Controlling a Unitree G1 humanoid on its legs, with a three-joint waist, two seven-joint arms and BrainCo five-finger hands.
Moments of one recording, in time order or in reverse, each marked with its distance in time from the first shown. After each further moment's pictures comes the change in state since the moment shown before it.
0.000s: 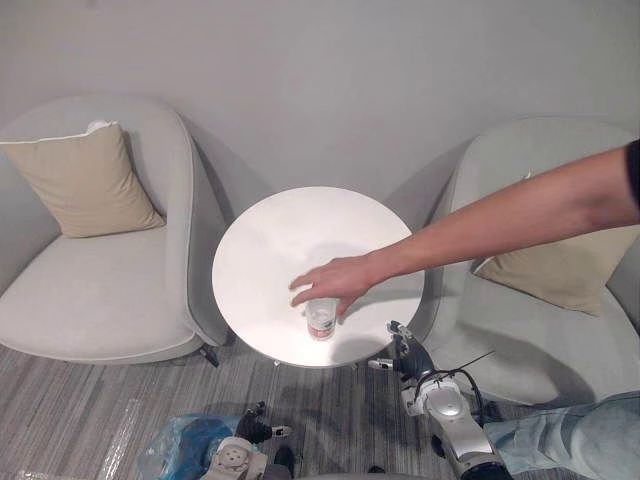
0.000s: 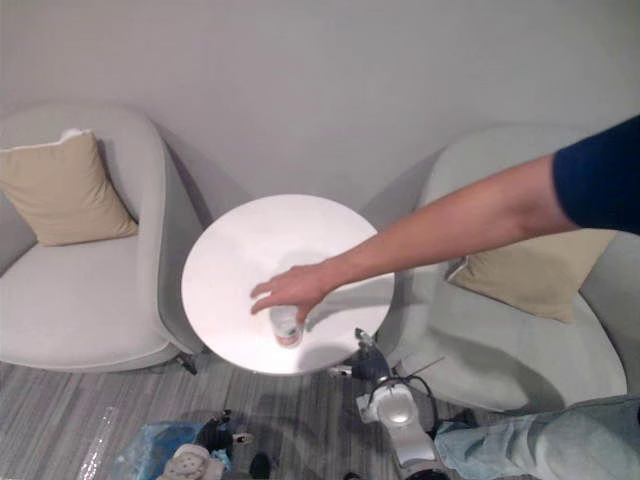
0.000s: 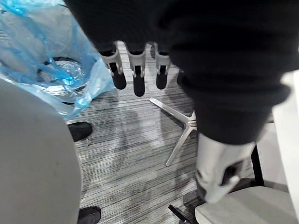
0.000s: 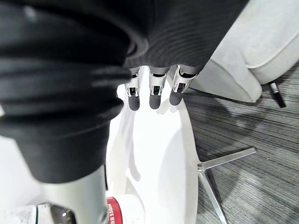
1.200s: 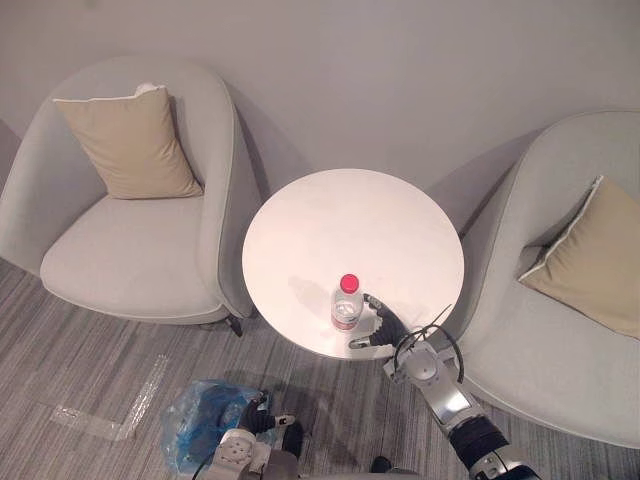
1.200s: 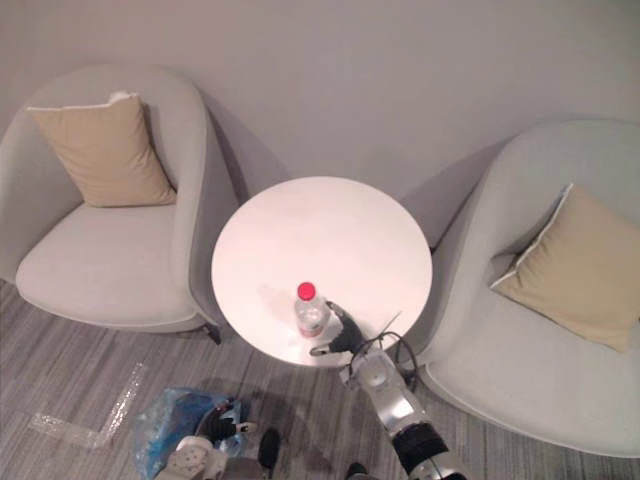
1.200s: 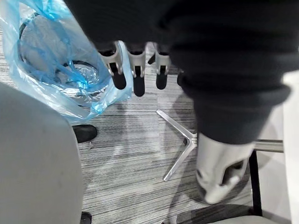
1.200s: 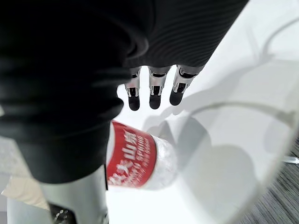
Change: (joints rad) left arm -0.001 -0.005 0.000 -0.037 -0.022 -0.018 0.008; right arm -0.222 -0.043 0.178 0.069 -0.158 0.007 -0.033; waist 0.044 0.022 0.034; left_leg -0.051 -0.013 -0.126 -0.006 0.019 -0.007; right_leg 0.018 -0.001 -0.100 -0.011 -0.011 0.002
